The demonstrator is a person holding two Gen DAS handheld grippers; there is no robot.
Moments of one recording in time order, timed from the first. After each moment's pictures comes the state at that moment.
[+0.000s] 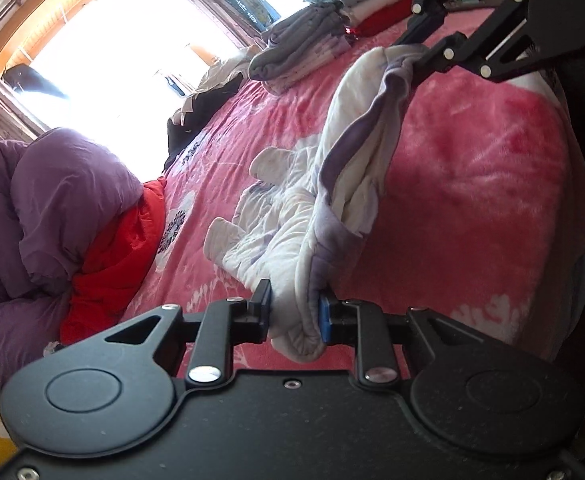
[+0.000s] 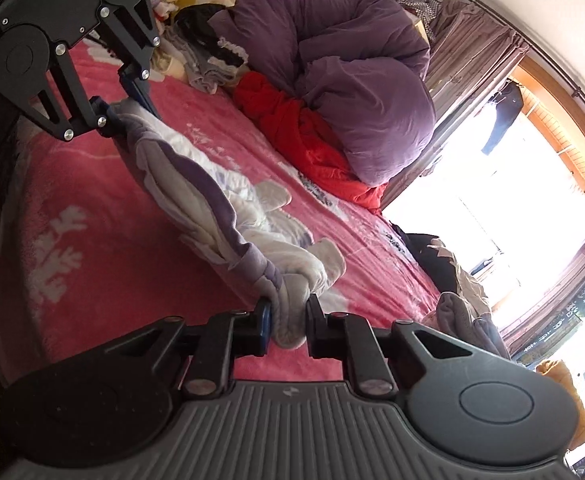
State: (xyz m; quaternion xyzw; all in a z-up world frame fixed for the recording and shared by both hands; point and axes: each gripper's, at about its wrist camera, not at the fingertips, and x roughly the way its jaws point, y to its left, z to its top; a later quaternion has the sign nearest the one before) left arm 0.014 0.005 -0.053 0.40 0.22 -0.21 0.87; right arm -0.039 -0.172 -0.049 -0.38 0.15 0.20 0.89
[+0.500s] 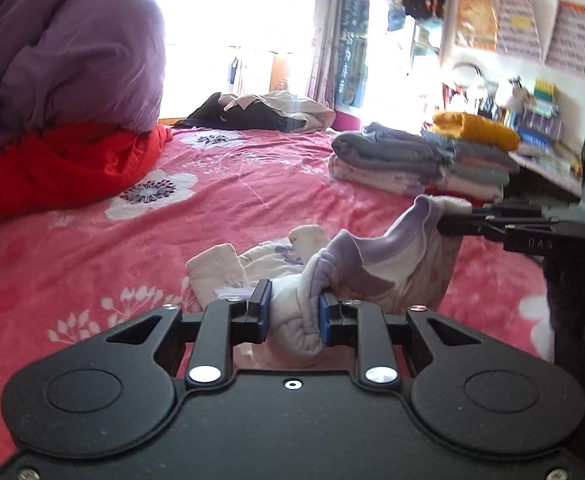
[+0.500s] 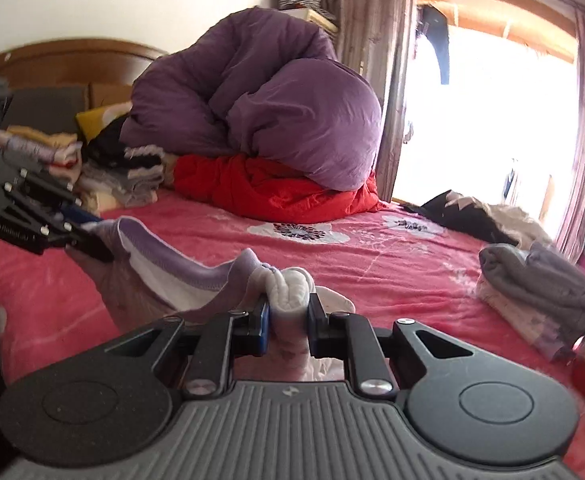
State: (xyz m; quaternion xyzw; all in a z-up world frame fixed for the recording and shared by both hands) left arm 0.136 0.085 -0.025 -0.03 0.24 -0.25 0.94; right arm 0.083 -0.228 -0.017 -0.04 0.17 0.22 0.96
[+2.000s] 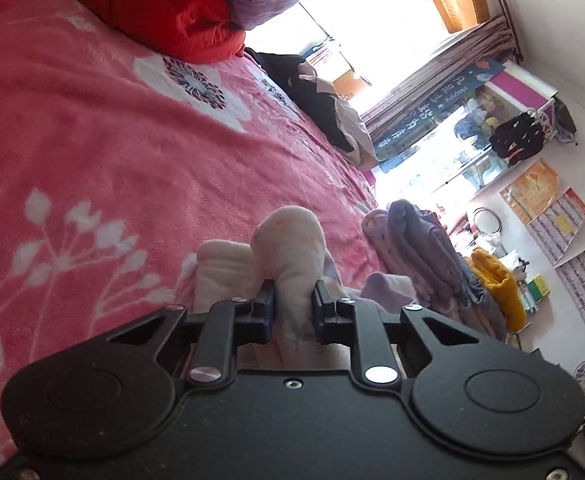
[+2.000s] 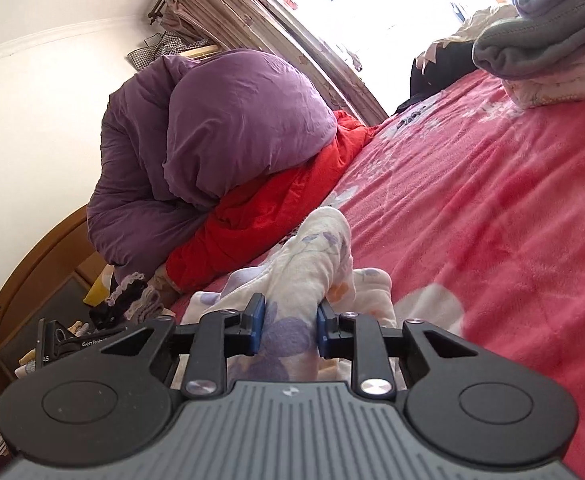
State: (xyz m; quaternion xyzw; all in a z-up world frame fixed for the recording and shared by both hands) left arm 0.277 0.138 -0.115 -0.37 0.31 -0.23 0.84; right arm 0.232 -0.269 -0.129 0.31 0.22 0.26 0.89
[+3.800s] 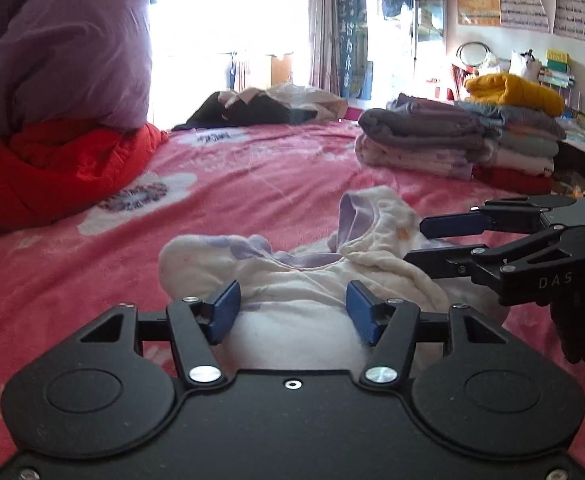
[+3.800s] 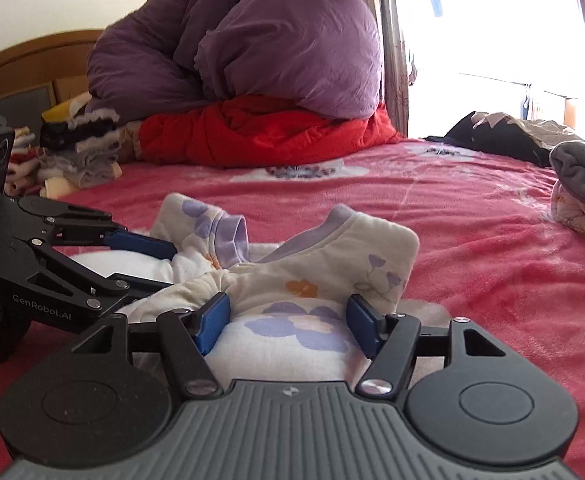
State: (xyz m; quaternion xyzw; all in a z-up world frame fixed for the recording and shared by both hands) left arm 0.223 0.050 -0.081 0.04 0.21 -0.24 0.95; right arm 0.204 -0.191 -0.114 -0.01 0.21 0.24 0.95
